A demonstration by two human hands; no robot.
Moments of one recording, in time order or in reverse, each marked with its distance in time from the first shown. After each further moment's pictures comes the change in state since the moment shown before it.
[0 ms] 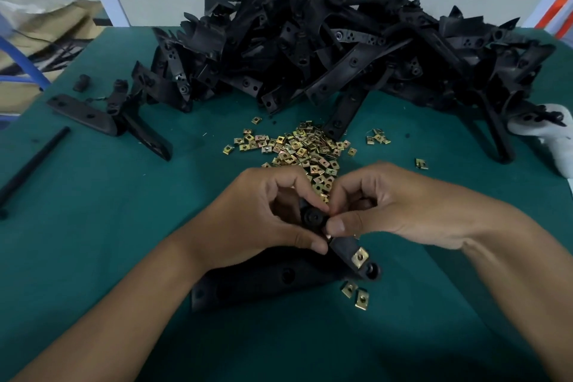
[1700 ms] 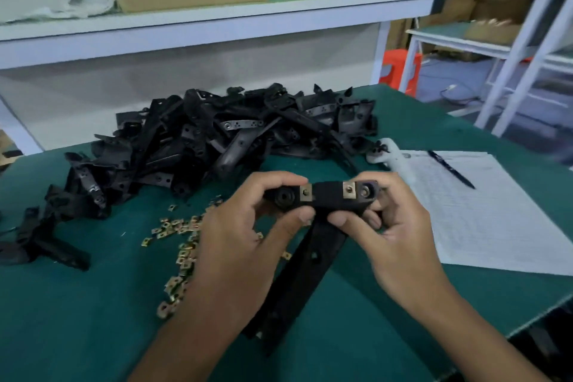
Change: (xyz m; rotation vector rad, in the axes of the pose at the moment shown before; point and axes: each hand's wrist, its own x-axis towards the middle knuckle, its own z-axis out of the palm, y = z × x) left_hand 0.029 0.094 0.104 0.337 0.340 0.328; right_hand -0.111 0.018 0.005 -0.176 1.130 -0.628
